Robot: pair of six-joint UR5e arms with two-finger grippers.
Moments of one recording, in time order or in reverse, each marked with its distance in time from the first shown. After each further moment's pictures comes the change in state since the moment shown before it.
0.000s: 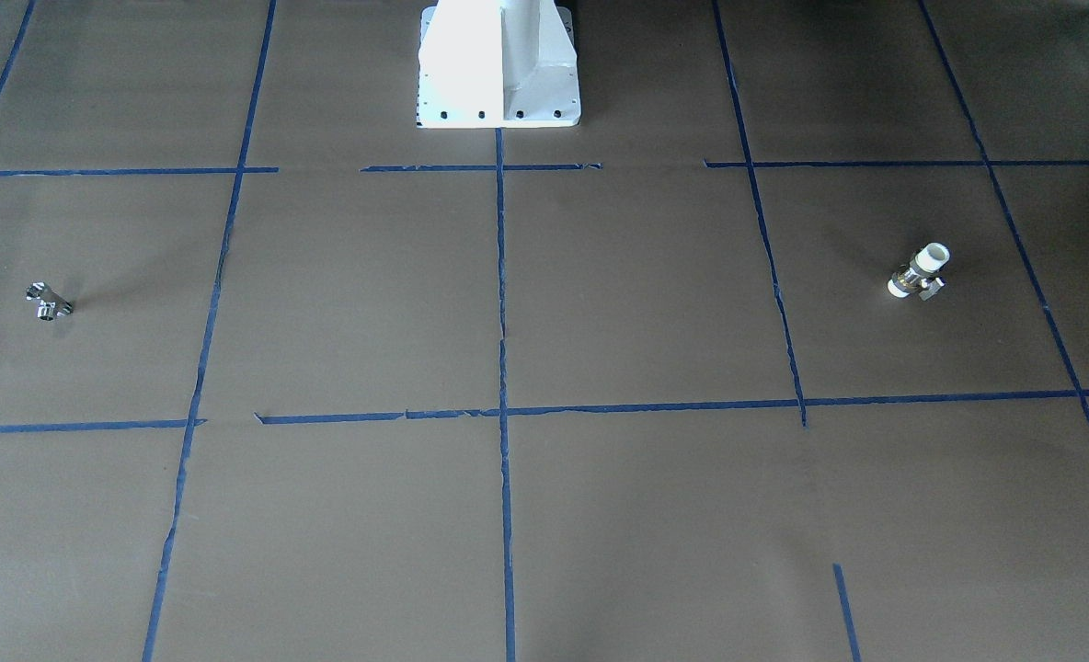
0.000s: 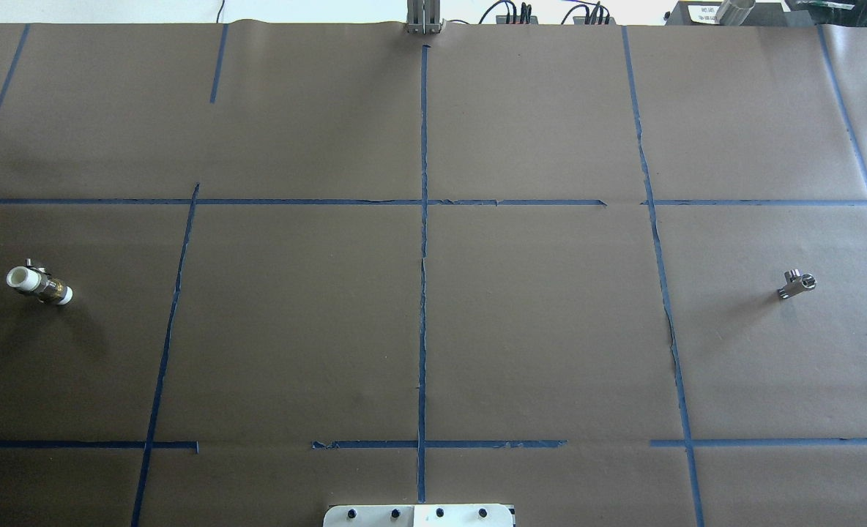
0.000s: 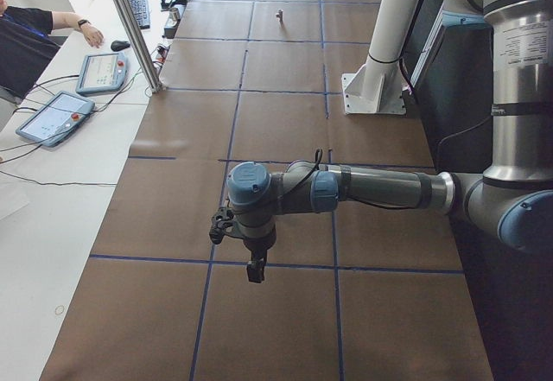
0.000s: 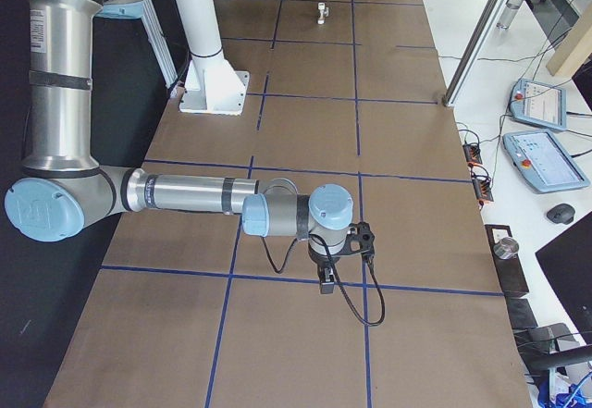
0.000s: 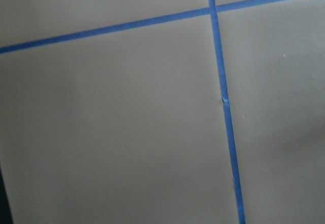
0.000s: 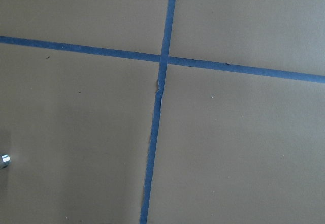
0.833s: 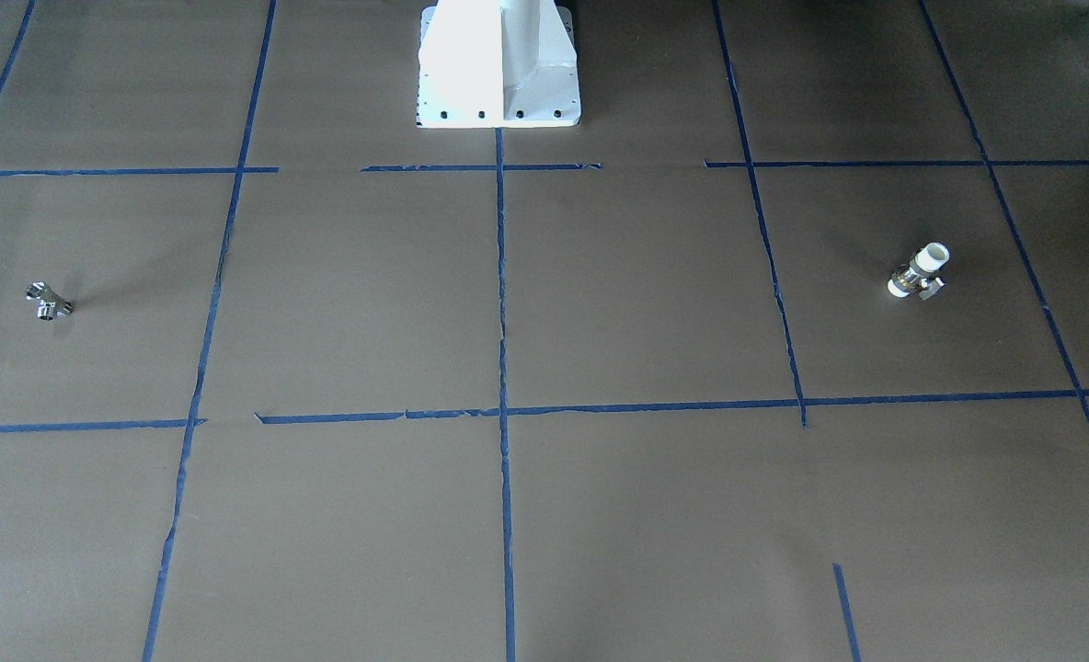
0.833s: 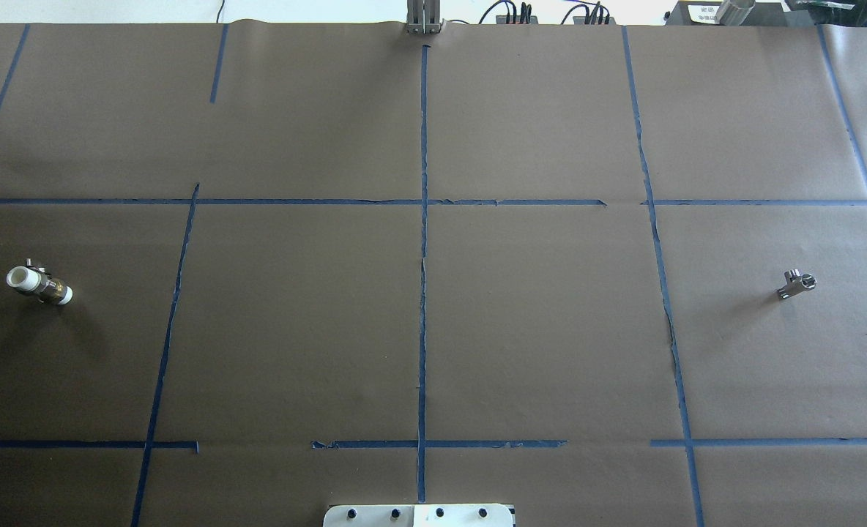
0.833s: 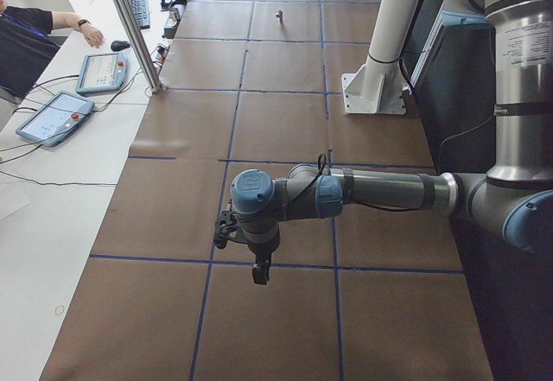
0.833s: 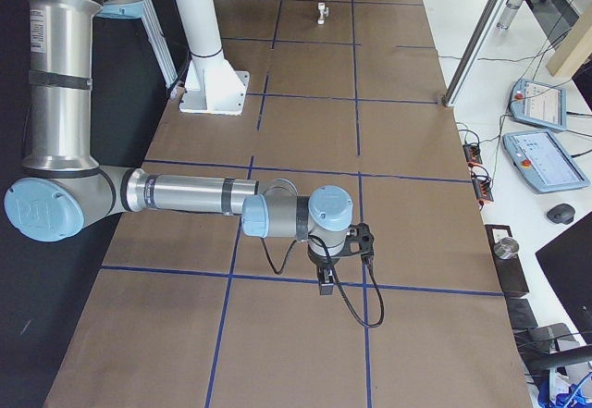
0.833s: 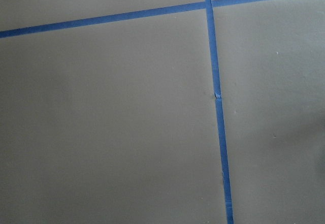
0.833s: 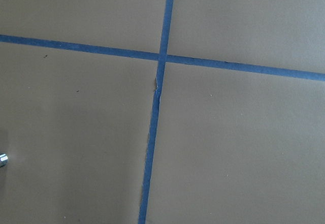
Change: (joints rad) left arm -0.020 0.094 0.003 0.075 -0.093 0.001; right arm 0.000 -0.001 -0.007 0.000 -0.001 -0.001
